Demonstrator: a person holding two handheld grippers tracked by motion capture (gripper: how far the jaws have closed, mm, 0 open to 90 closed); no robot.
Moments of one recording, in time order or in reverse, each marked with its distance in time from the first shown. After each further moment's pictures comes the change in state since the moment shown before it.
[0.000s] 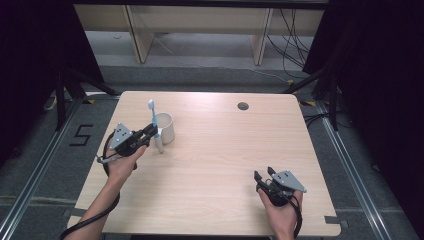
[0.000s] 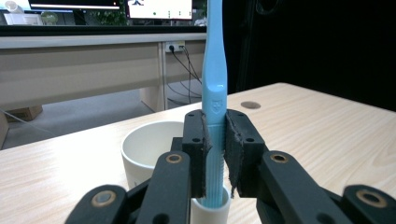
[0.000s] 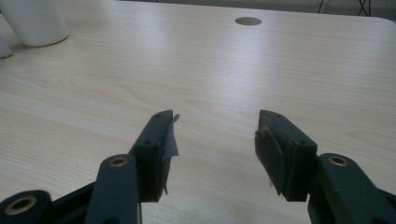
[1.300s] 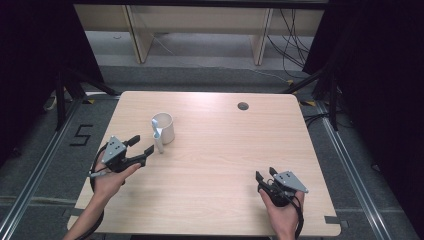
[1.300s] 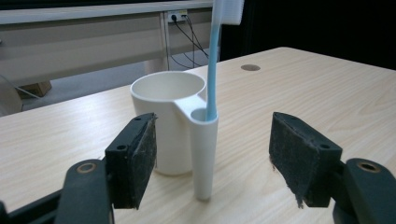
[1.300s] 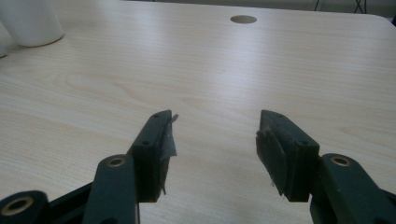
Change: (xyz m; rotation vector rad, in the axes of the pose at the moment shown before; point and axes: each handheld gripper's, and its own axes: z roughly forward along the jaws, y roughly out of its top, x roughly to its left) left arm -0.009 -0.011 -0.046 0.120 0.025 0.025; right arm -0.001 -0.001 -0.003 0.018 -0.005 0.035
